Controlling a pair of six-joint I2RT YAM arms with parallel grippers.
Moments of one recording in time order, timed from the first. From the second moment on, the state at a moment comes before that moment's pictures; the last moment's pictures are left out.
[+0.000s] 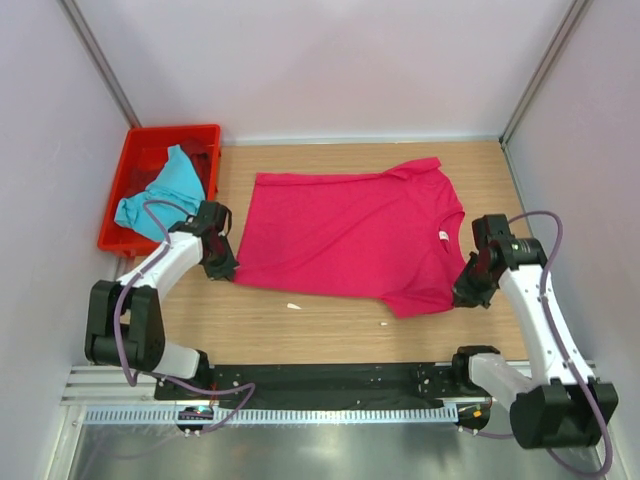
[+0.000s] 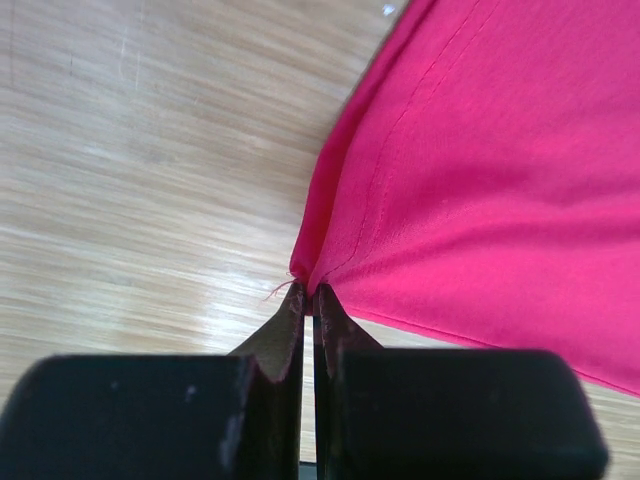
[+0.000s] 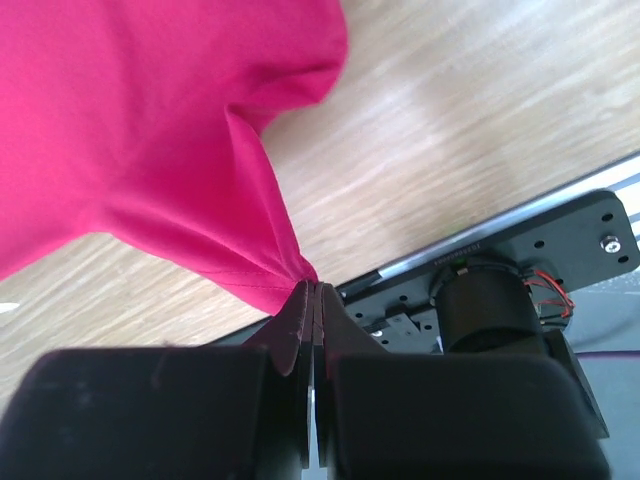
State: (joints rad) left arm -0.17 1.43 0.88 -0.73 -0.06 -0.55; right arm 0.01 0.97 0.90 -1.29 0.03 0.66
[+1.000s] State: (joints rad) left arm -0.17 1.65 1.12 -0.77 -0.07 -0.56; right arm 0.10 1.65 1.45 -1.06 -0.04 0.59
